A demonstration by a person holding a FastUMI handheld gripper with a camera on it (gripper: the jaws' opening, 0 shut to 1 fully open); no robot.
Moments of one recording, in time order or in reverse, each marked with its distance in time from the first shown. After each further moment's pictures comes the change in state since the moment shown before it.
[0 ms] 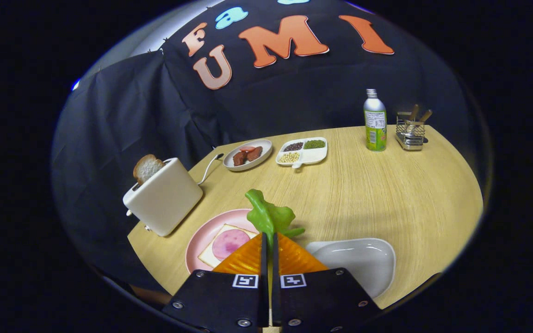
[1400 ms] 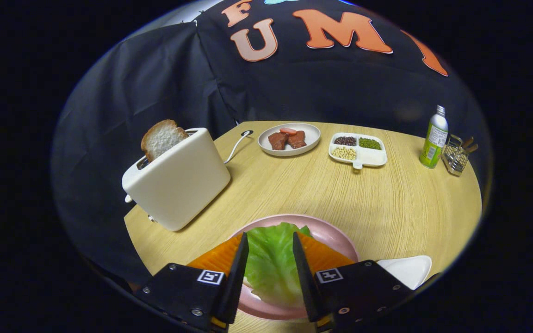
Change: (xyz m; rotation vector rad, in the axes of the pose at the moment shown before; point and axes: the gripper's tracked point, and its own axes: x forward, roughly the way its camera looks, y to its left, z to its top) arm 0.066 0.099 -0.004 -0.199 0.137 0.032
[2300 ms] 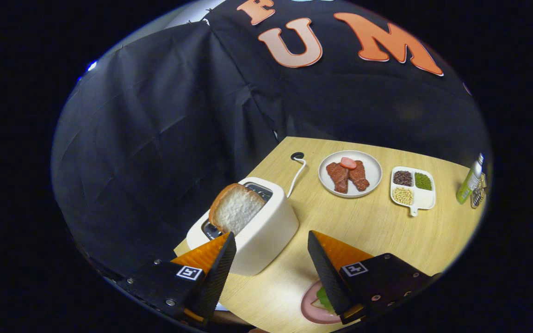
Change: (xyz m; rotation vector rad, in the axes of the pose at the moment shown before) arm 0.017 0.142 0.134 0.022 0.077 0.175
